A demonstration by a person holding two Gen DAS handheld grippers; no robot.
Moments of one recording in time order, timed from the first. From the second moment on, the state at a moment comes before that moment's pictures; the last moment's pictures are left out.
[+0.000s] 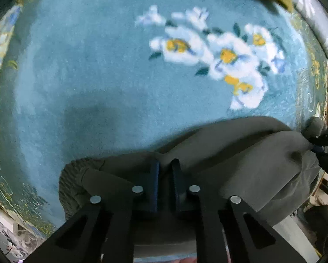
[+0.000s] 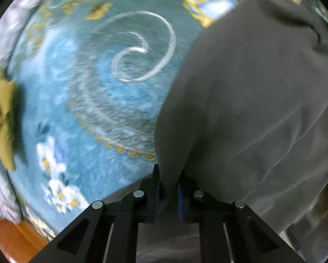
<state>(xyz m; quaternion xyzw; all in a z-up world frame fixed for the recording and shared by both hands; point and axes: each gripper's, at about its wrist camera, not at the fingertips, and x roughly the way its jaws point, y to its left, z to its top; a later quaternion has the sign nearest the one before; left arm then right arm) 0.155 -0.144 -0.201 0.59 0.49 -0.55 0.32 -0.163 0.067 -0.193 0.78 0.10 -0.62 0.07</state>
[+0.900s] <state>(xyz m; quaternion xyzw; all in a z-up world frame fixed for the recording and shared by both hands) 0.333 -0.126 -0.168 0.28 0.73 -0.43 0.45 -0.172 0.090 -0.145 0.75 0.02 -0.65 0.15</state>
